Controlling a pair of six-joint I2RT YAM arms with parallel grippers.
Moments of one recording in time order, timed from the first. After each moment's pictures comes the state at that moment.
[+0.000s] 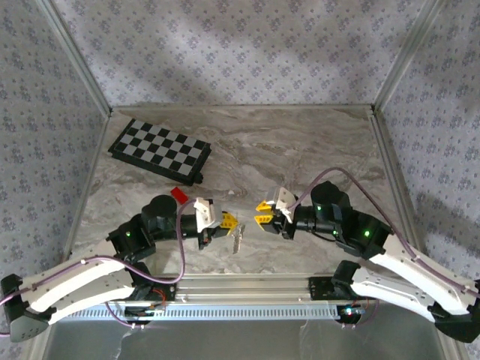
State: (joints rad) left arm -1.02 0.72 0.63 -0.11 0.38 0.12; right arm 0.94 0.75 0.84 -0.42 -0.33 -0.17
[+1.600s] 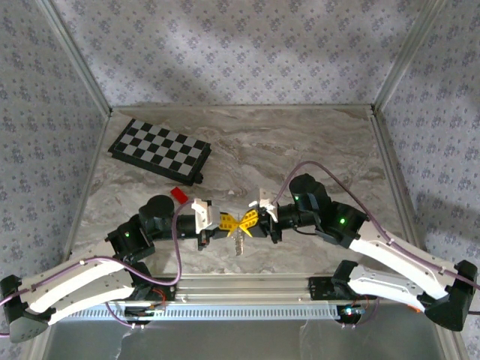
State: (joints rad) left arm -1.02 0.72 0.63 -0.08 0.43 0.11; right arm 0.93 0.92 0.84 -0.34 -0.62 -0.11
